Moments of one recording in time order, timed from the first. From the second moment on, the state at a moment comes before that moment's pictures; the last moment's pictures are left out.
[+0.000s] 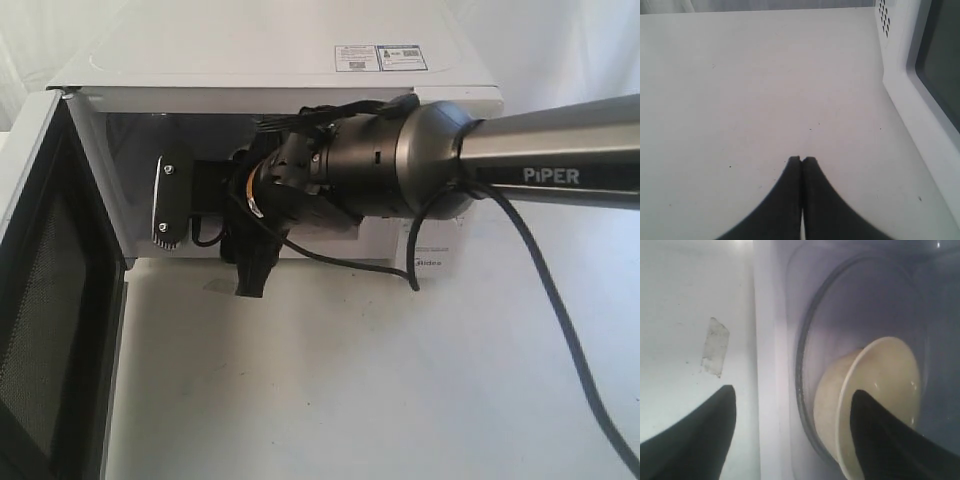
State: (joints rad) left arm 0.14 0.00 0.02 -0.11 0.38 0.16; right arm 0.72 1.93 -1.40 -0.57 0.34 -0.33
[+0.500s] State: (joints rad) left arm 0.14 0.00 0.02 -0.11 0.38 0.16; right arm 0.71 2.00 -1.41 -0.82 0.34 -0.05
